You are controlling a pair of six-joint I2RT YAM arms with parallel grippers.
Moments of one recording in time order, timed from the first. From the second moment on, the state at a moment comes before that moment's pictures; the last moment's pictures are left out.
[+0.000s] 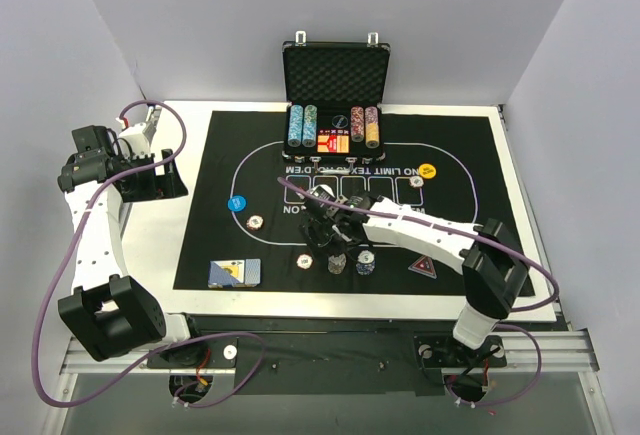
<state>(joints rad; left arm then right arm) 0.36 1.35 1.35 -0.99 0.44 0.19 0.95 1.68 1.27 -0.78 0.13 0.38</state>
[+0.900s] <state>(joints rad) 0.36 1.35 1.35 -0.99 0.44 0.19 0.95 1.78 1.26 -0.76 0.15 0.36</state>
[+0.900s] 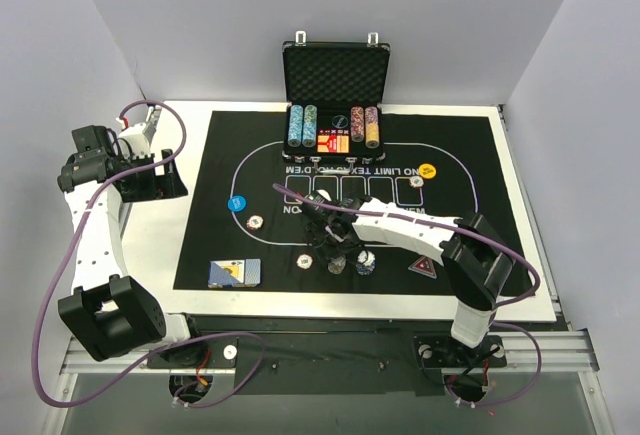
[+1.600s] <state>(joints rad) 0.36 1.35 1.35 -0.99 0.43 0.19 0.95 1.76 1.30 -0.78 0.16 0.36</state>
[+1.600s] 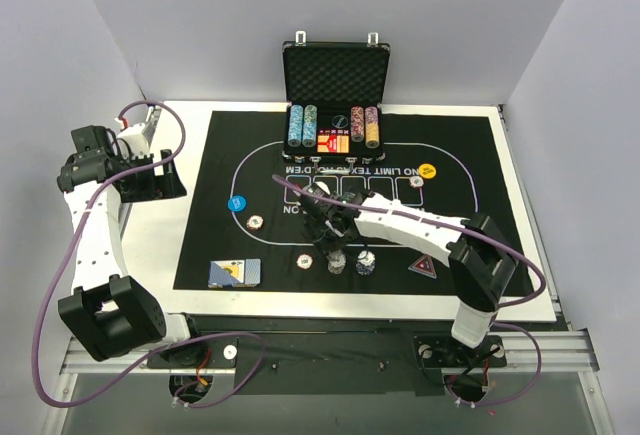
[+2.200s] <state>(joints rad) 0.37 1.36 1.35 -0.99 0.44 0.19 0.96 2.31 2.04 -0.83 0.16 0.36</state>
